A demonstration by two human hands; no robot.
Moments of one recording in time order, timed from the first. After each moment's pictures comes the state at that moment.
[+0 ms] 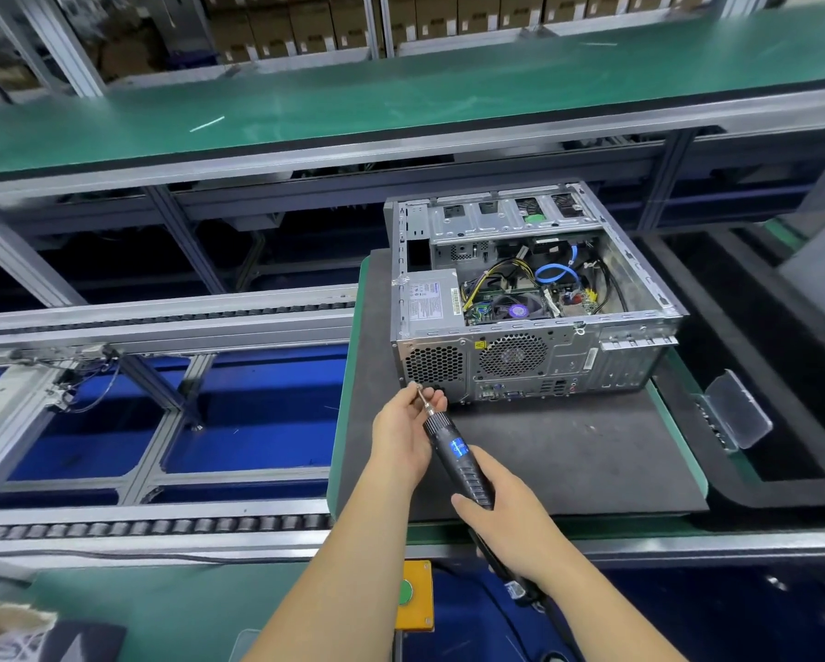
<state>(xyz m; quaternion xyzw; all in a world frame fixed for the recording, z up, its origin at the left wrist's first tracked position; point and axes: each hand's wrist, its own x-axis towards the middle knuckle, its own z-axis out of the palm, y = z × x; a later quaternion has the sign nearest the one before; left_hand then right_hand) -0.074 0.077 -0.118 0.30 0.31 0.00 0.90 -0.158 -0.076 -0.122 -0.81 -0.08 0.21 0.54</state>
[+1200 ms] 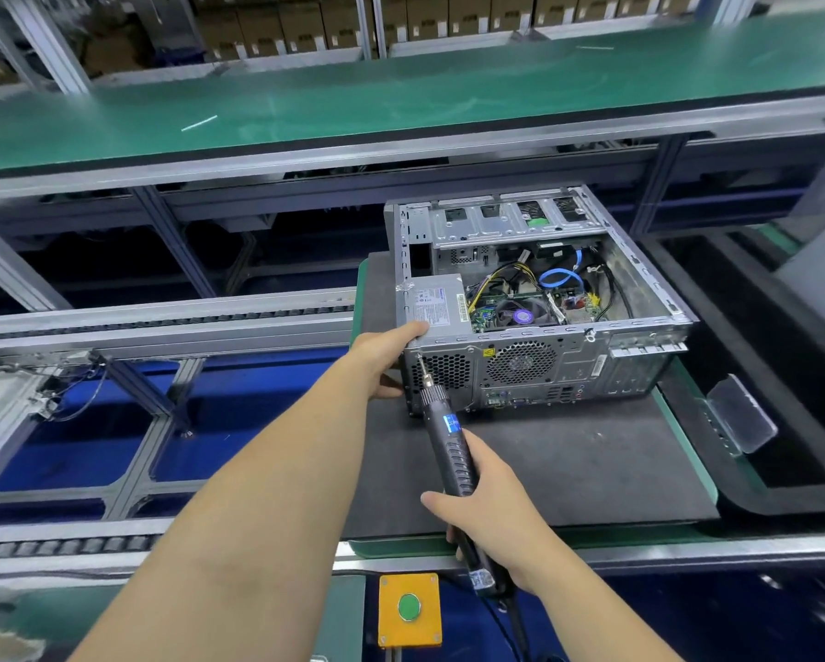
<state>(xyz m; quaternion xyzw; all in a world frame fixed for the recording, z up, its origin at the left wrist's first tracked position) 0.002 0.140 -0.057 0.72 0.27 -0.17 0.62 -0.151 -0.040 -0.087 -0.75 -0.03 0.20 0.63</state>
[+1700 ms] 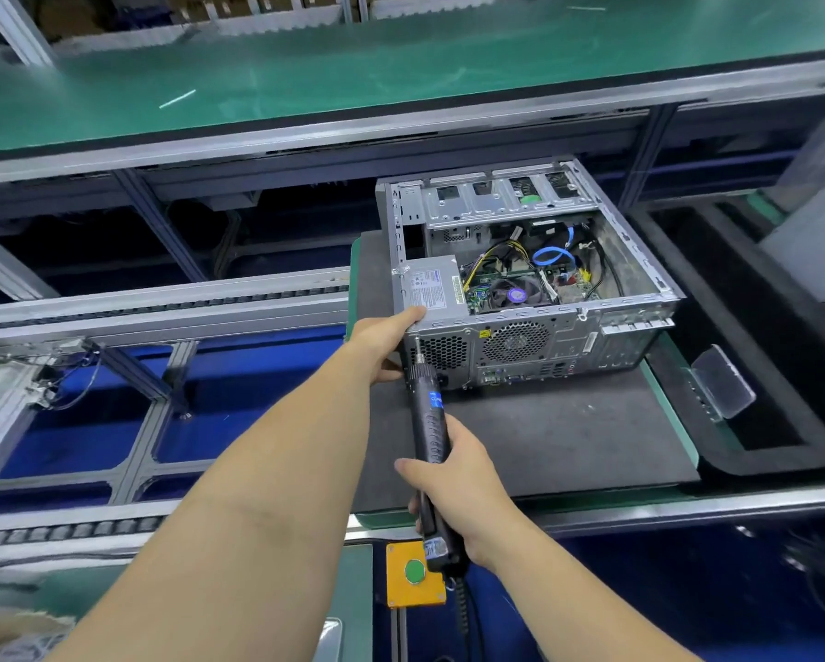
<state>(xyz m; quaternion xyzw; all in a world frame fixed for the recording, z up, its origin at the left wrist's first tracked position) -0.002 0.136 -0.052 0.72 0.29 -0.15 0.61 -0.167 -0.002 -0.060 -0.66 0.06 0.22 0.72</state>
